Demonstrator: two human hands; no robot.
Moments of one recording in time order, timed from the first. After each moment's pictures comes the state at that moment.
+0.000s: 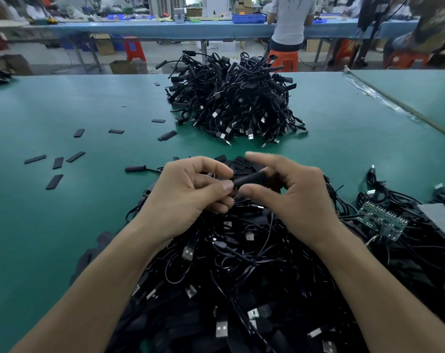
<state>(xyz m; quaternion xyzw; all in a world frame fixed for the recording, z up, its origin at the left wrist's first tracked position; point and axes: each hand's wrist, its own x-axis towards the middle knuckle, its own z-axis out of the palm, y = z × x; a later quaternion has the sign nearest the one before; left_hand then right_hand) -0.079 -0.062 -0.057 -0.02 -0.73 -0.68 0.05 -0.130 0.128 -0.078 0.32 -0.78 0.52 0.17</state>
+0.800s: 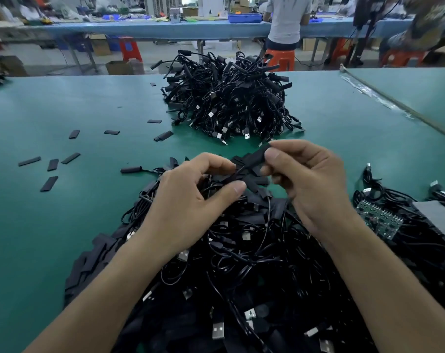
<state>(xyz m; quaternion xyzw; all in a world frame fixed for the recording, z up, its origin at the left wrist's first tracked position) -0.077 -0.055 -0.067 -0.07 -0.87 -0.44 0.20 -0.134 0.130 -0.063 0.17 -0.57 0.80 0.03</state>
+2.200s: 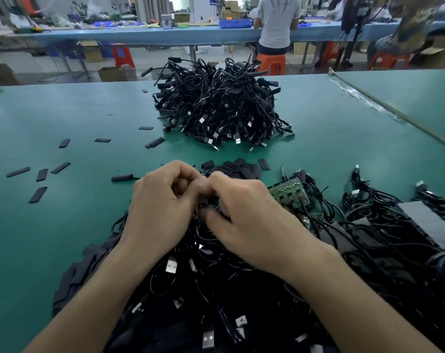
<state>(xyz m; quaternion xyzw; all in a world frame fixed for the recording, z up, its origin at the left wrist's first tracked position) -0.084 -0.060 -0.069 0.02 -0.87 -0.41 0.27 -0.092 0.099 -0.045 0.36 -0.87 0.34 0.03</state>
